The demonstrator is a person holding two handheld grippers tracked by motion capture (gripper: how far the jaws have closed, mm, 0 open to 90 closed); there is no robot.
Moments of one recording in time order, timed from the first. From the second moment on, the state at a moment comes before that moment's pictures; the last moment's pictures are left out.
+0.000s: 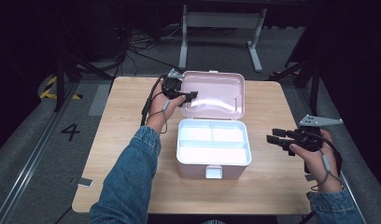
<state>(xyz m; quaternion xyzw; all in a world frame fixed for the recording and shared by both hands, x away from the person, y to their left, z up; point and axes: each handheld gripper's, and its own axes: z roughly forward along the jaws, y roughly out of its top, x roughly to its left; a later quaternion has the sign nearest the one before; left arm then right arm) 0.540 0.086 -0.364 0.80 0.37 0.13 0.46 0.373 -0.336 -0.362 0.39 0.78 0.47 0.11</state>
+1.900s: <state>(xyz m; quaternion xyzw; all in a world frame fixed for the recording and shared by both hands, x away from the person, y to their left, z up) 0.521 0.095 -0.347 0.81 0.36 0.14 0.43 0.378 -0.332 -0.369 0.39 0.79 0.46 0.10</state>
